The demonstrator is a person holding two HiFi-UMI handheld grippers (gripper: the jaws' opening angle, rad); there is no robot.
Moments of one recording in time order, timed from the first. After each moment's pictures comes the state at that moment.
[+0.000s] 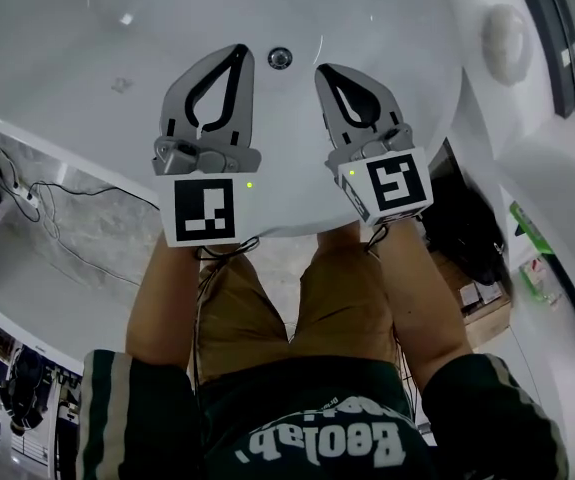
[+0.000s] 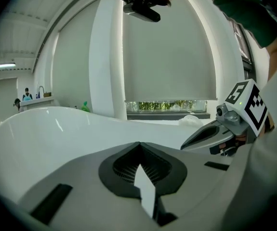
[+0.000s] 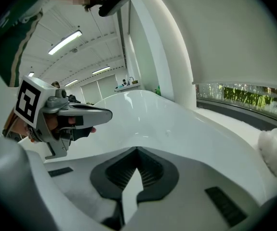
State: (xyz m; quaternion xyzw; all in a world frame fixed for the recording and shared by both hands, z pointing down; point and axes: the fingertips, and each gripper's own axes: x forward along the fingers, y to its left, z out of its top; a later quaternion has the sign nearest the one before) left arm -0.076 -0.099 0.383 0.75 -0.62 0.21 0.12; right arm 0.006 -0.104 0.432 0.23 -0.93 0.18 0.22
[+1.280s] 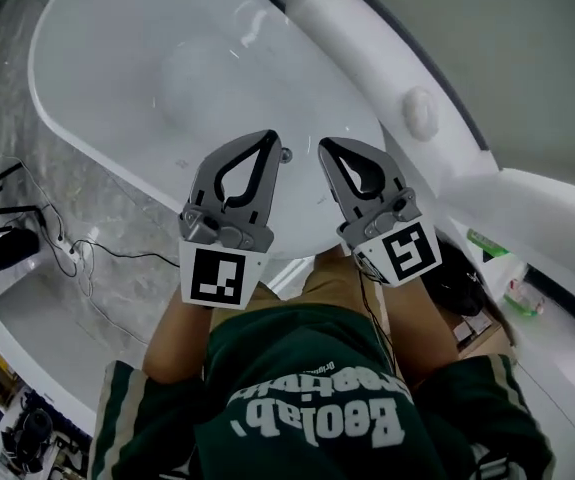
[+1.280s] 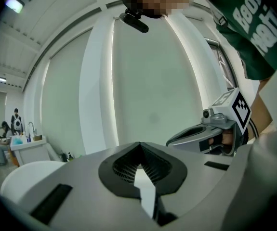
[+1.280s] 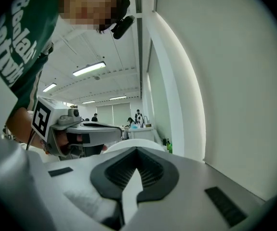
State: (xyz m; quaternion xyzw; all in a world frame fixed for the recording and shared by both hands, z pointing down) left arm -0.061 -0.122 0.080 0.81 -0.57 0.14 0.01; right arm -0.009 -0.134 0.101 0.20 -0.97 0.07 0.08
